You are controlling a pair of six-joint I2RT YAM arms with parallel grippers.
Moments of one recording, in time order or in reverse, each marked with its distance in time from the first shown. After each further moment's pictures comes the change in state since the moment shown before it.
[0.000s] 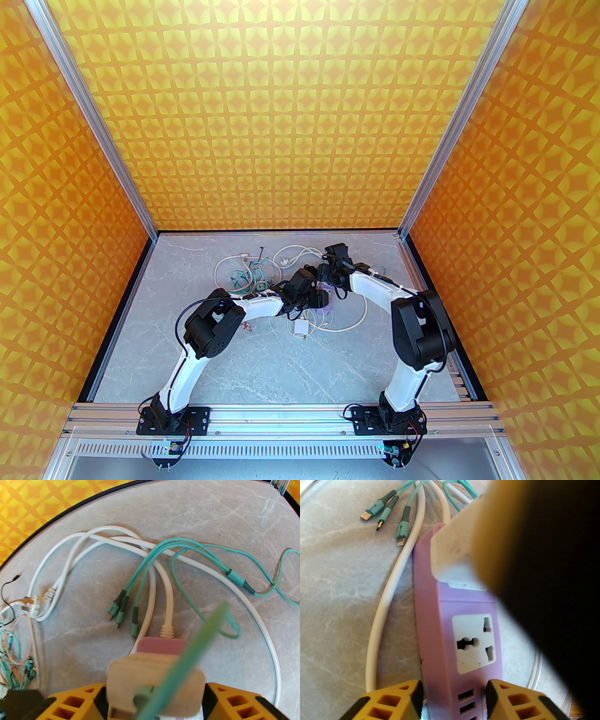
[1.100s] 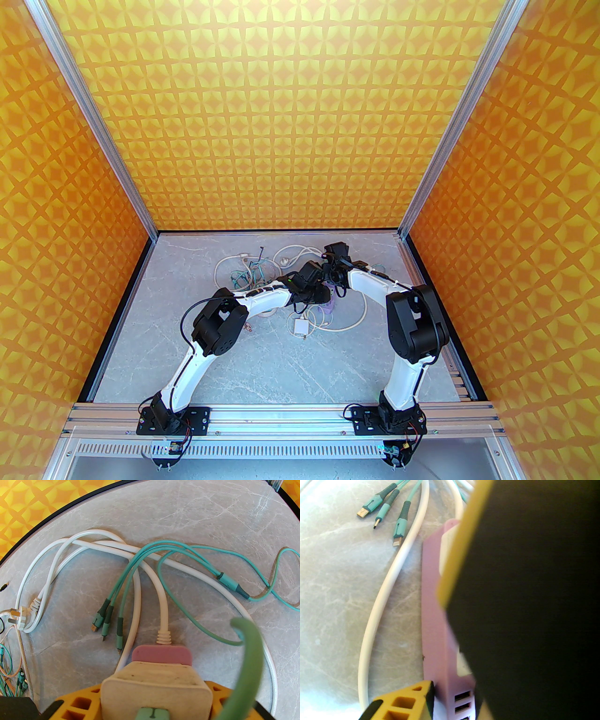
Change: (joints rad) left arm -0.006 0.089 0.263 -0.309 -0.018 -0.039; right arm -0.012 0.031 0.040 -0.016 0.022 0.024
